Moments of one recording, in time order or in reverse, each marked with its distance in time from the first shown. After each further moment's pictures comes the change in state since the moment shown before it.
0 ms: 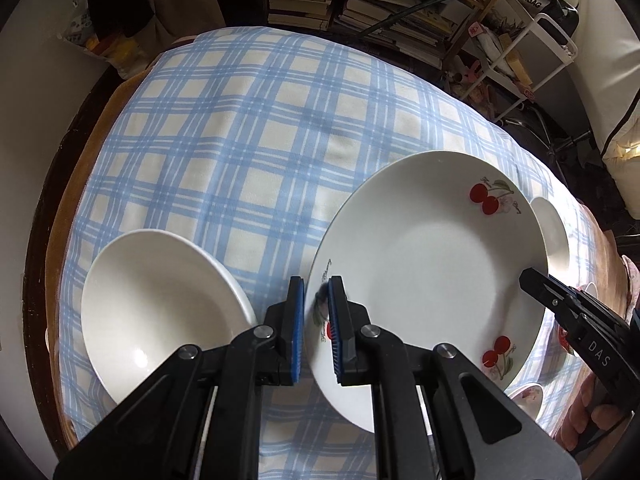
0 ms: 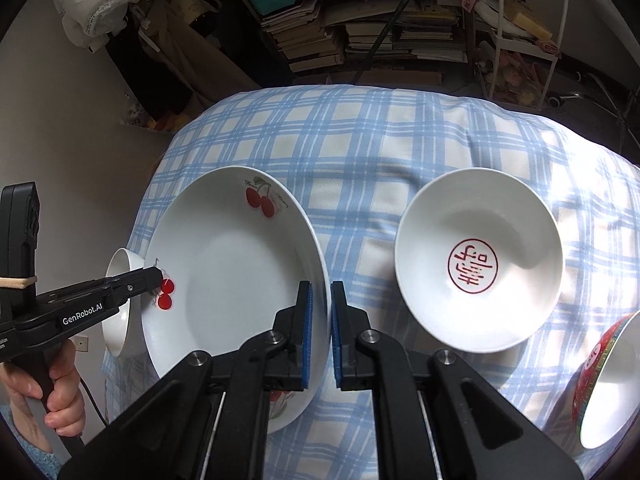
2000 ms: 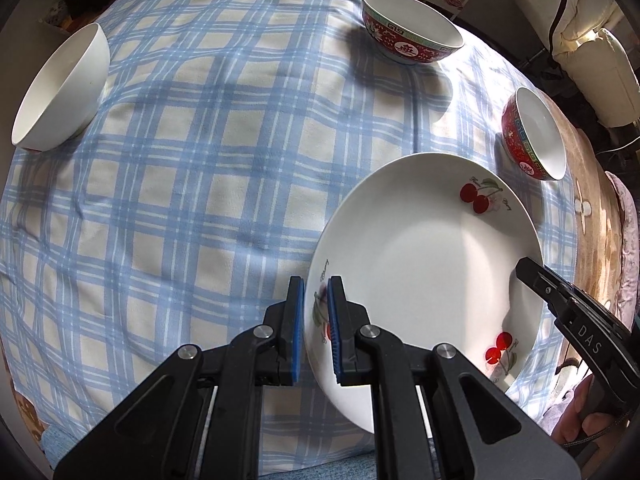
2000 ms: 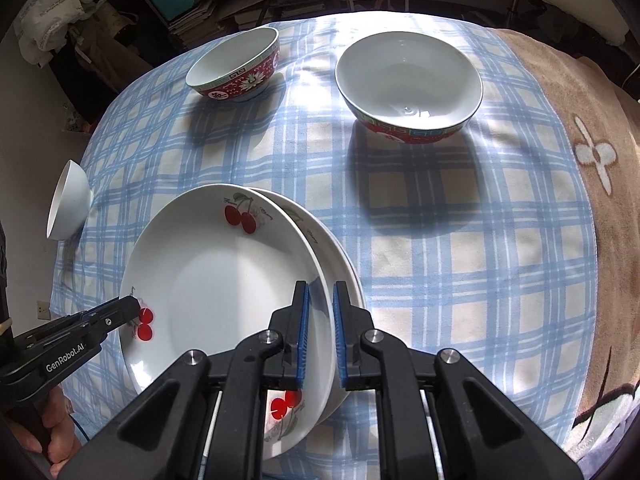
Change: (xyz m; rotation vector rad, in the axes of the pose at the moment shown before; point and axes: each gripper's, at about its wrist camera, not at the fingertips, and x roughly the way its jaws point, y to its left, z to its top) left arm -0.002 -0.136 -0.216 0.083 0.071 -0.036; right arm -0.099 -0.116 -0.205 0.187 0.001 -0.219
